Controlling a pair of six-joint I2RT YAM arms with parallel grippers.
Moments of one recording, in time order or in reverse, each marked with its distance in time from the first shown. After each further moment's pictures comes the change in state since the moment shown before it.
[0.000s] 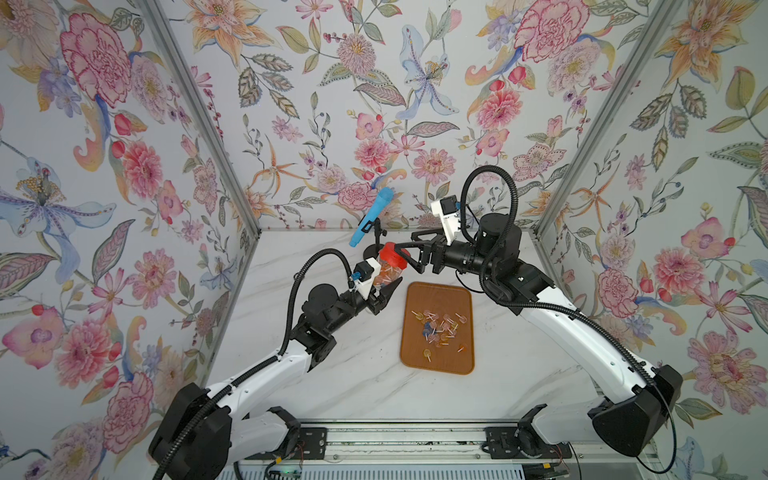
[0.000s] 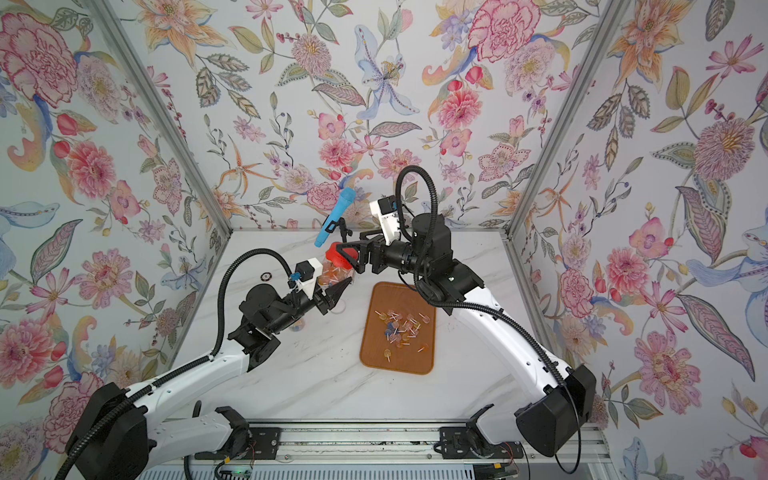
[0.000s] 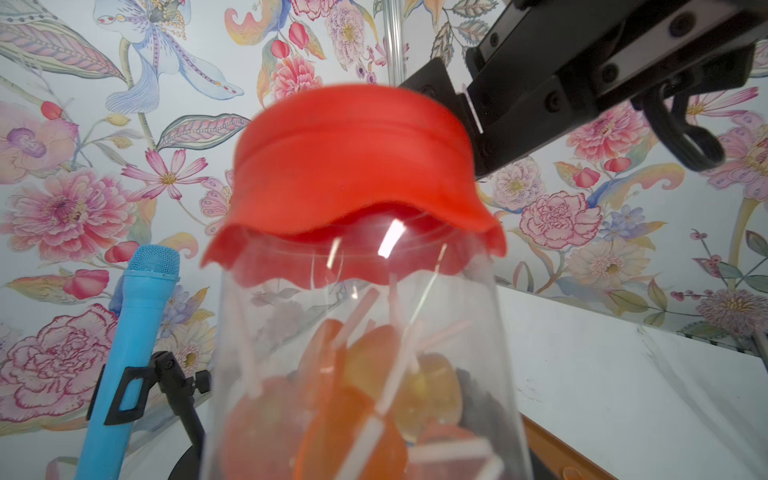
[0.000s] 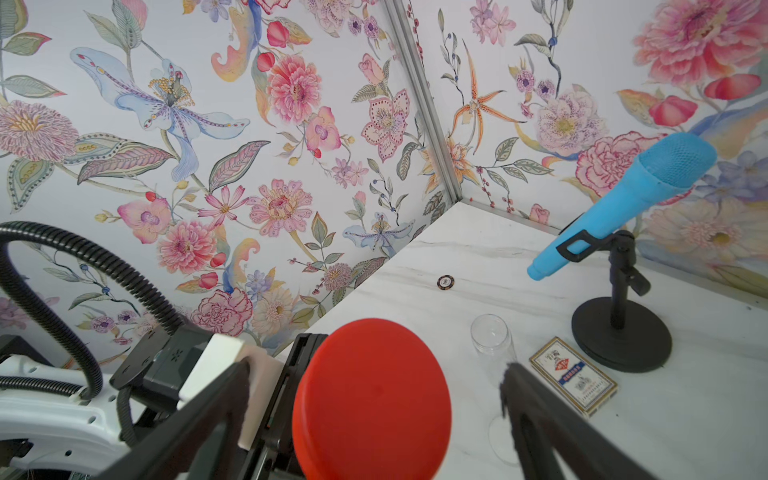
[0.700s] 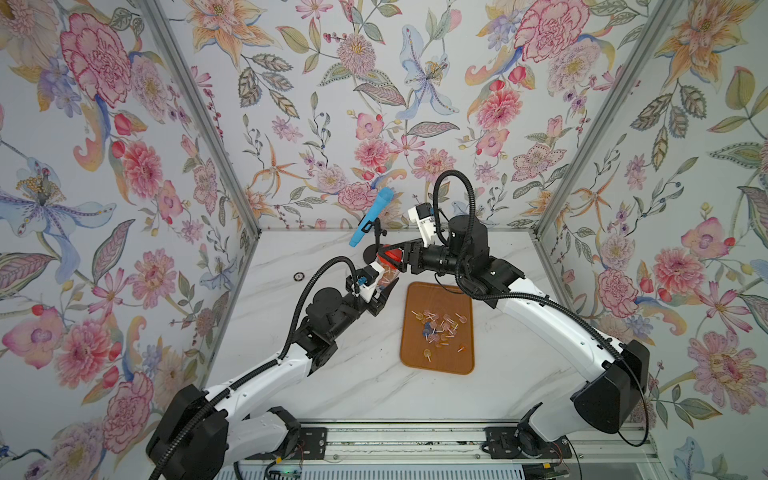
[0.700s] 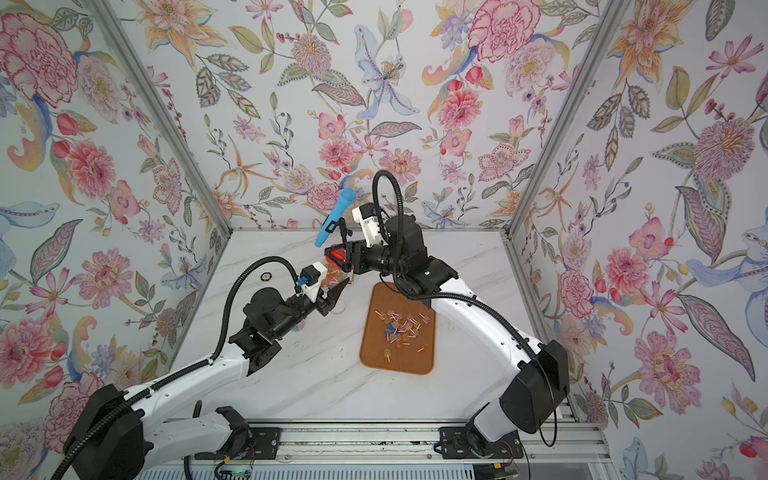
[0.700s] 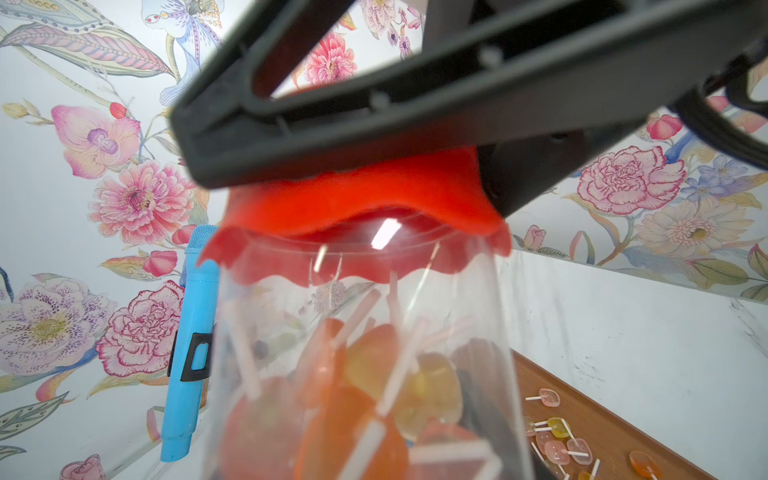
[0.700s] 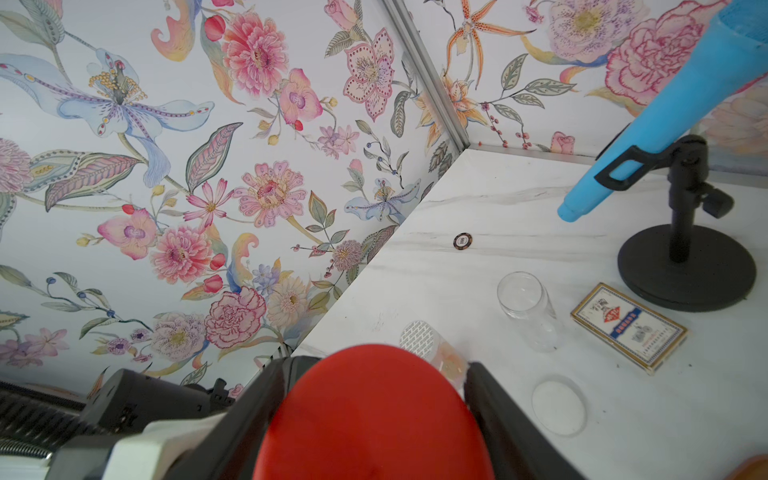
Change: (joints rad) left arm -0.034 -0.020 -0.018 -0.031 -0.125 0.097; right arm 0.047 0.122 0.054 -0.016 -0.013 0.109
